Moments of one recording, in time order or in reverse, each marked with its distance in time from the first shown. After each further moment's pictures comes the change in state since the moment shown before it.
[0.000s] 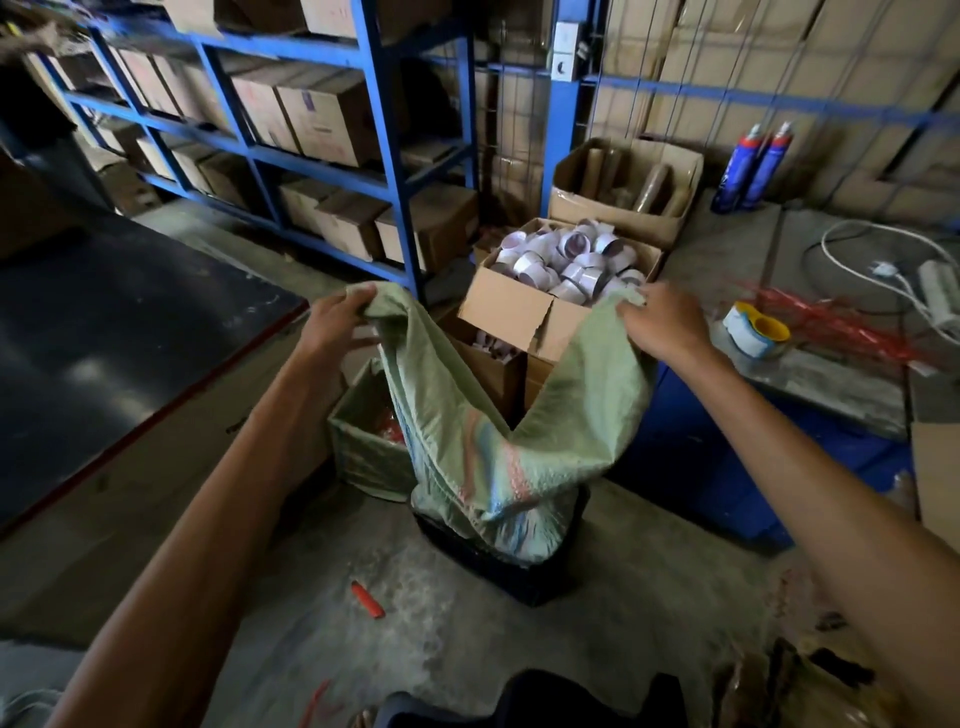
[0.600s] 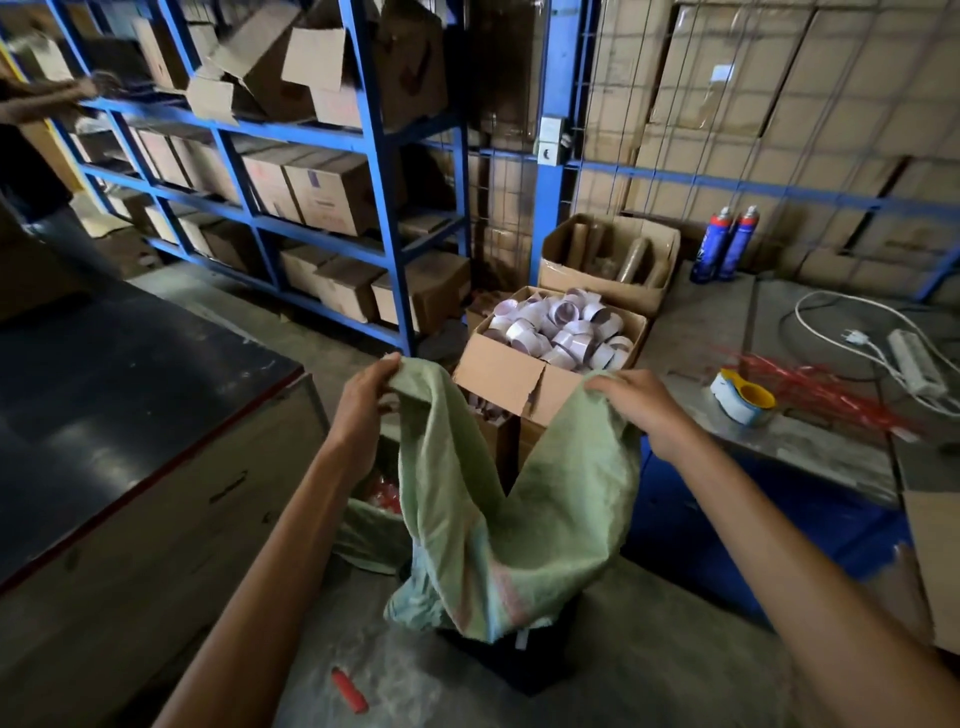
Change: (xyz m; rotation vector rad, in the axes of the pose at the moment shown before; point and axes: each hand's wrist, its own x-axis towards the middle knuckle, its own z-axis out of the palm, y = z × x) left_hand -0.016 0.006 0.027 -0.258 -0.157 0.010; right_hand -0.004 -0.016 0.002 0.668 -0.243 0.333
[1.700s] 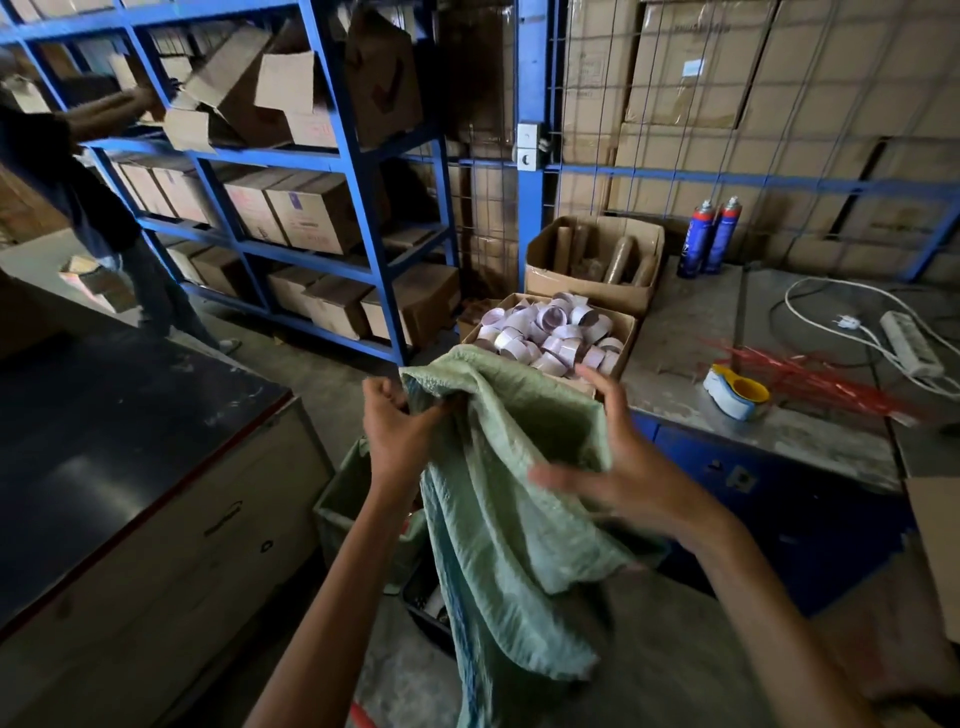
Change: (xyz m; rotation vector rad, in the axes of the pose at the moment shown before) left_hand -0.007 -0.011 0.074 0.226 0.298 0.190; right_hand -0.103 -0.008 -0.020 -0.109 -0.346 -0.370
